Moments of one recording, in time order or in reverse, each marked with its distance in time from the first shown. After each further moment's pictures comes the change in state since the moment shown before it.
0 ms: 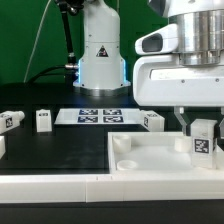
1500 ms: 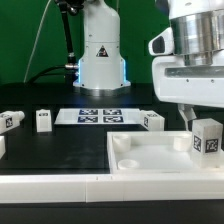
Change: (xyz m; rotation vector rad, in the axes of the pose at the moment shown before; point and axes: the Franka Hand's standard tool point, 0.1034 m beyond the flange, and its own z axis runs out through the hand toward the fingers) arm -0.008 -0.010 -0.001 0.018 -0.057 0.325
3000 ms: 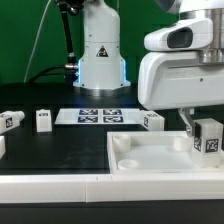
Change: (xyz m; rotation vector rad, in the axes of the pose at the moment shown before) arm 0.006 0.000 -0.001 -0.096 0.036 -1.068
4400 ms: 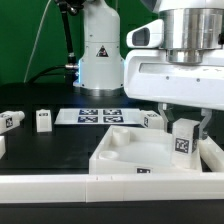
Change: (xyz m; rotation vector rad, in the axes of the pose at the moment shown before) arm -0.006 0.037 -0.001 -0.055 0.025 0.907
